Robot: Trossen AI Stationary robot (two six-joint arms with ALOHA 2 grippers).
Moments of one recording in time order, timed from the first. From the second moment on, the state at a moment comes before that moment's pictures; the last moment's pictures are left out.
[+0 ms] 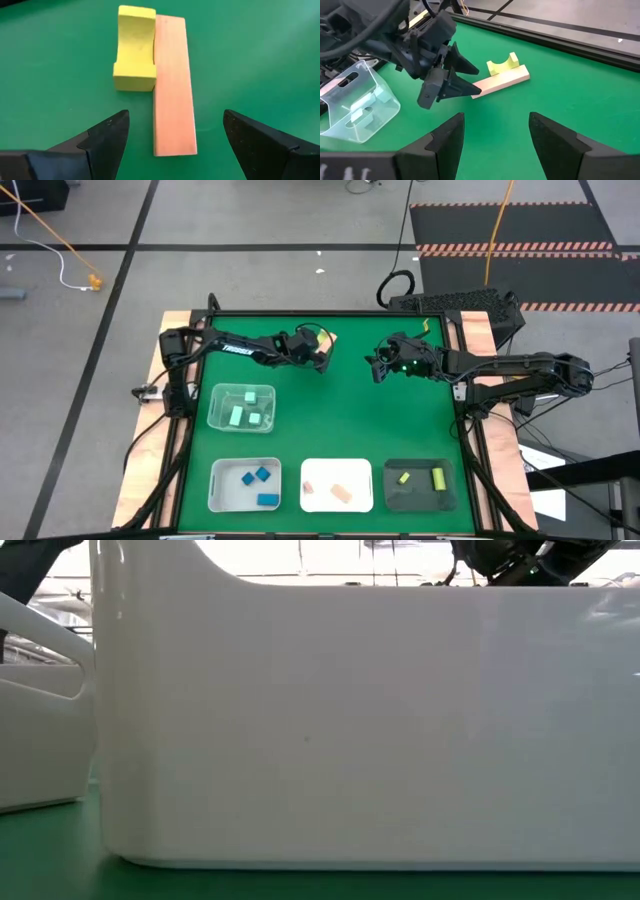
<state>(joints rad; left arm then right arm) 0.35 1.92 1.06 0.02 -0.20 -0.56 -0.23 1.08 0.59 -0.04 0.28 0.58</state>
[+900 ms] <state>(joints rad) 0.36 1.97 1.07 -0.01 -0.11 -0.56 -0.23 1.08 0.59 -0.04 0.28 0.58</state>
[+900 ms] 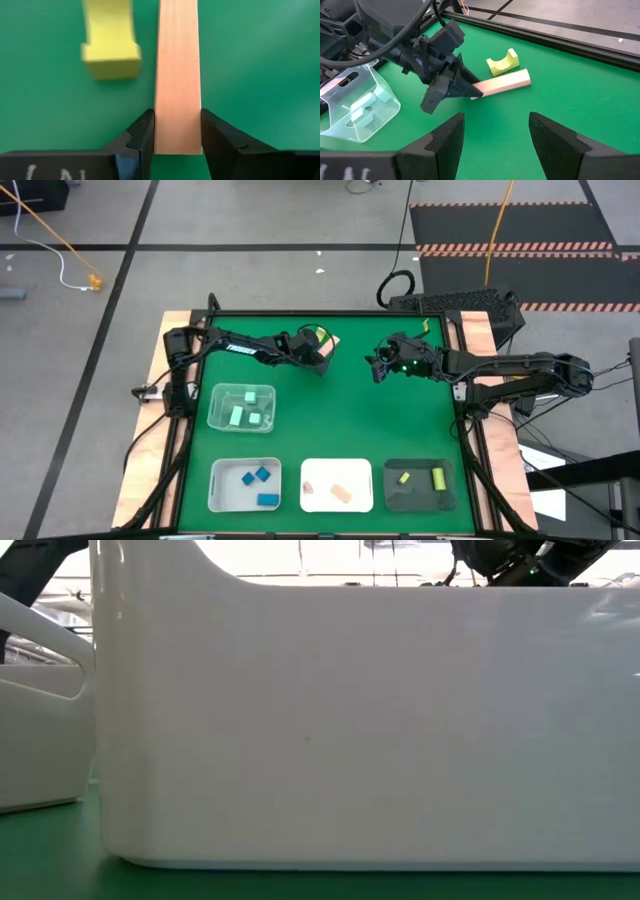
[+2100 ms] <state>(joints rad) 0.08 1.60 1.07 0.01 -0.12 -0.68 -0.23 1.08 0.59 0.07 0.06 0.80</state>
